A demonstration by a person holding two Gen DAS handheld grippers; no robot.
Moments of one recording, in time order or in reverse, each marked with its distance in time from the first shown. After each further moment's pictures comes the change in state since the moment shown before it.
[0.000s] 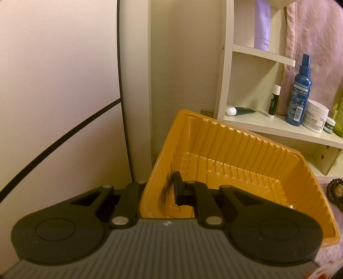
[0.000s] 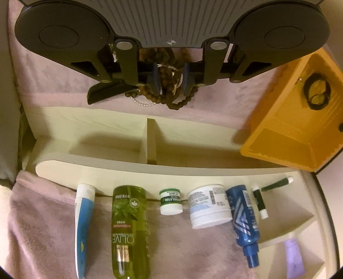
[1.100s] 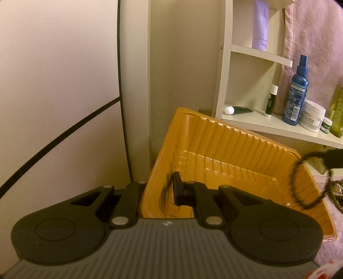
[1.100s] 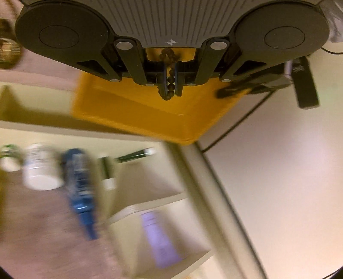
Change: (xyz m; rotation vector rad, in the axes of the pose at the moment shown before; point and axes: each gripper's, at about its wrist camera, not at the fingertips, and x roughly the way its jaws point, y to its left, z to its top) left arm -0.002 0.002 -0.001 -0.004 0.003 -0.018; right arm -0.028 0.165 0.038 -0.036 -0.082 0.553
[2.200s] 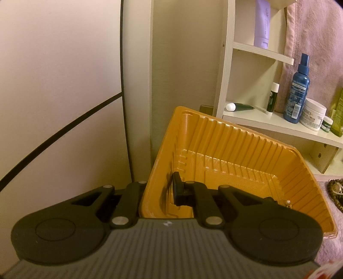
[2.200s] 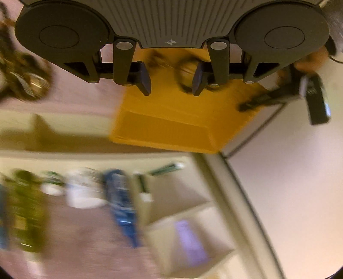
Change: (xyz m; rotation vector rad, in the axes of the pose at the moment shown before) left arm 0.002 0.001 -0.003 -0.007 0.014 0.002; right arm -0.066 -0.044 -0.046 0.081 -0.008 -0.207
